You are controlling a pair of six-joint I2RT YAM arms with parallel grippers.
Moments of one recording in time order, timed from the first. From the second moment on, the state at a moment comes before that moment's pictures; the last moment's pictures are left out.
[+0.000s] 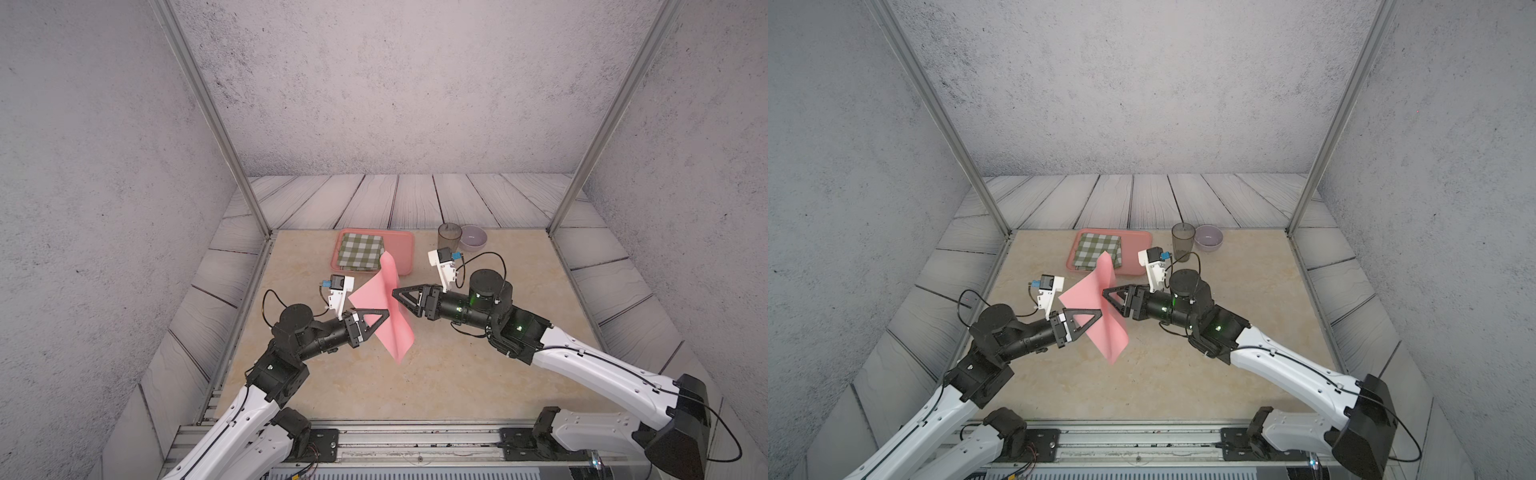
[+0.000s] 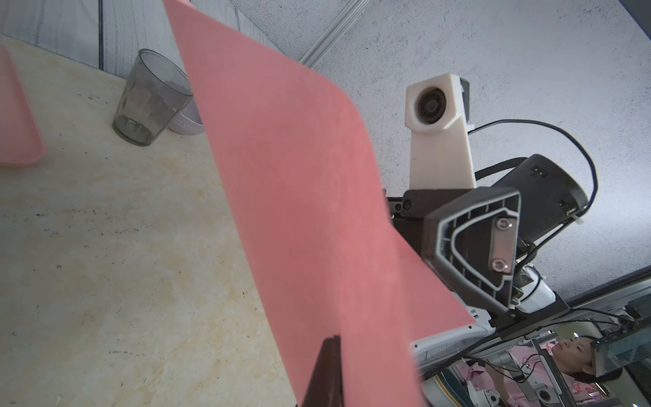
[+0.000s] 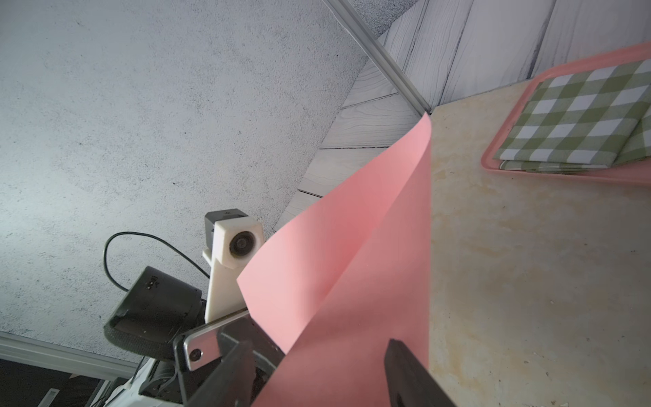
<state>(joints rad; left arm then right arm) -0.54 0.69 0.60 0.04 0.62 -0.84 0.90 1.20 1.03 0.04 -0.29 0.82</state>
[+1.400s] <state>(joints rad) -0.56 1.00 0.51 0.24 0.62 -0.89 0.94 0.90 0.88 -0.49 0.29 0.64</state>
